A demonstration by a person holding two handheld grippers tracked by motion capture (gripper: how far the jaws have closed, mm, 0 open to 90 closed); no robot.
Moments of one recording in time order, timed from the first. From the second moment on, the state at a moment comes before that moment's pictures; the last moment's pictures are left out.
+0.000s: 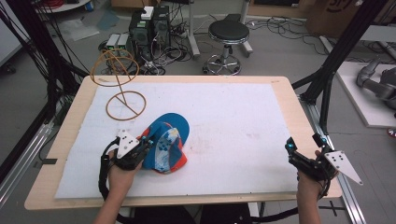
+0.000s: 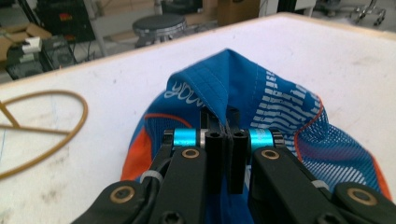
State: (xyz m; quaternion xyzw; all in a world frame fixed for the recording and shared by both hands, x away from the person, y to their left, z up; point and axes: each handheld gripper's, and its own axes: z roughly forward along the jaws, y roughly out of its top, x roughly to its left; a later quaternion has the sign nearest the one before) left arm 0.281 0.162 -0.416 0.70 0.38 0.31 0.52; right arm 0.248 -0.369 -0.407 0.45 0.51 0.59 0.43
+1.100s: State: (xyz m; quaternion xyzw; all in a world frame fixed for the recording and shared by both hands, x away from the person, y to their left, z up) left arm 0.283 0.154 -0.368 0.61 0.35 0.37 0.60; right arm 0.249 -0.369 -0.409 0.46 0.51 0.59 0.43
